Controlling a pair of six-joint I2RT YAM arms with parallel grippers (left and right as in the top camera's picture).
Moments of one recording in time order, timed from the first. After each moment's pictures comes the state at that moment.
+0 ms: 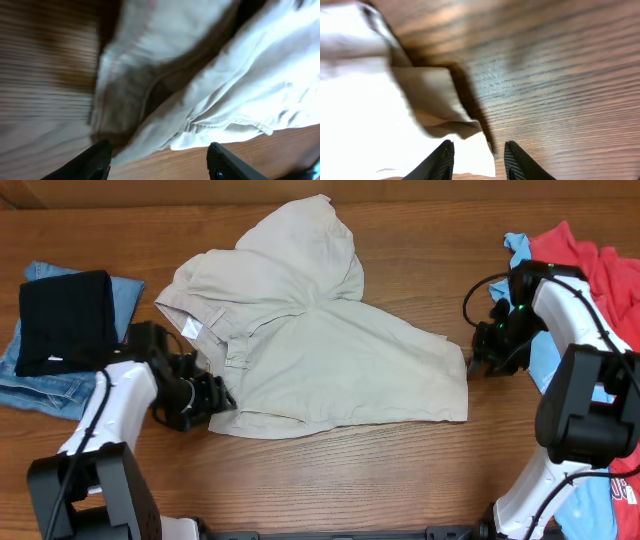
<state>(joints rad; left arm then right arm) 0.17 1.60 0.93 -0.95 0.39 -0.12 -0.16 2.03 1.52 -1.29 -0.17 0.18</state>
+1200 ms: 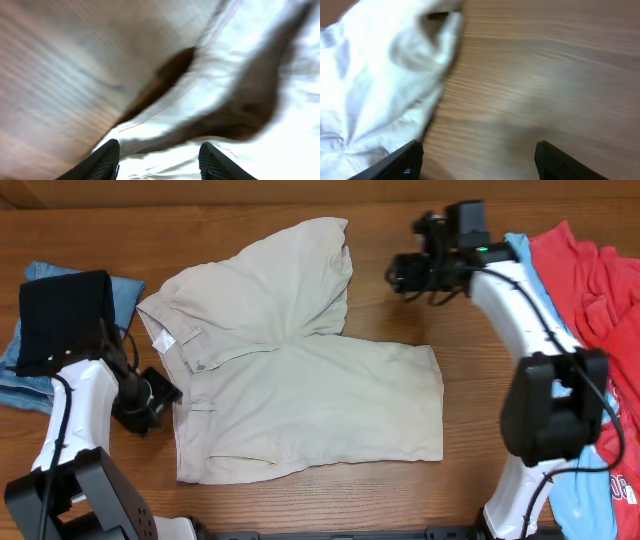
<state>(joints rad) 0.36 1.59 1.05 -1.05 0.14 -0.51 0.14 2.05 1.65 -0.62 -0.35 0.05</state>
